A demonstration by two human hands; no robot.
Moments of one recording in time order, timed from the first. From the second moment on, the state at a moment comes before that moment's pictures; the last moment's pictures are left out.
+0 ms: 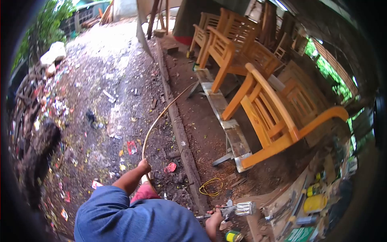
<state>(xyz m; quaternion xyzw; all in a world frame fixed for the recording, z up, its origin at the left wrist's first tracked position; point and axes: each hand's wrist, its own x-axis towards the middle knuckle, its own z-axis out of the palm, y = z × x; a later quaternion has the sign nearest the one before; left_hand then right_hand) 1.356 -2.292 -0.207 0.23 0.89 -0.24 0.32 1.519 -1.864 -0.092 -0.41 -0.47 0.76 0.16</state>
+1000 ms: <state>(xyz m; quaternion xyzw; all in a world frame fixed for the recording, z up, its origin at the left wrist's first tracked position) 1.087 -2.718 -0.193 0.14 0.98 -0.05 0.16 1.015 -2.320 -0.039 -0.22 -0.66 0.72 0.02</state>
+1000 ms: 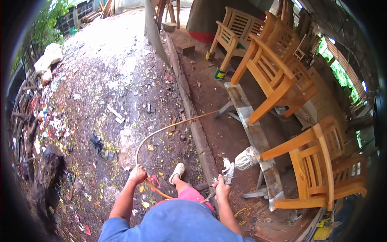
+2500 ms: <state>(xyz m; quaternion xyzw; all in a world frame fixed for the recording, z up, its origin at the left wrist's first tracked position) 0.383 -2.852 -0.063 0.35 0.93 0.12 -0.08 0.463 -2.540 0.094 -0.04 -0.83 0.53 0.18</state>
